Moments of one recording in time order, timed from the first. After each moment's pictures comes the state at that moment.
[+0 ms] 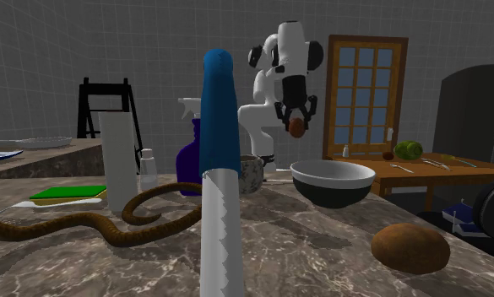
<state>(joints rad) 0.14 -0.70 0.28 -2.66 0.27 2.13 0.56</state>
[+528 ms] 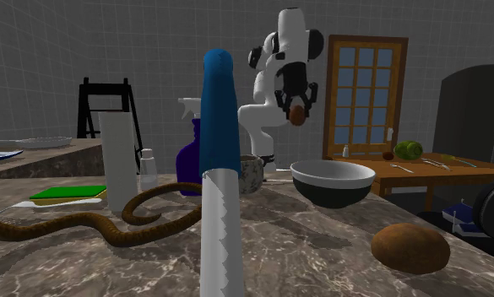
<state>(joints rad) 0.14 -0.72 0.27 -2.58 0.26 2.02 0.57</state>
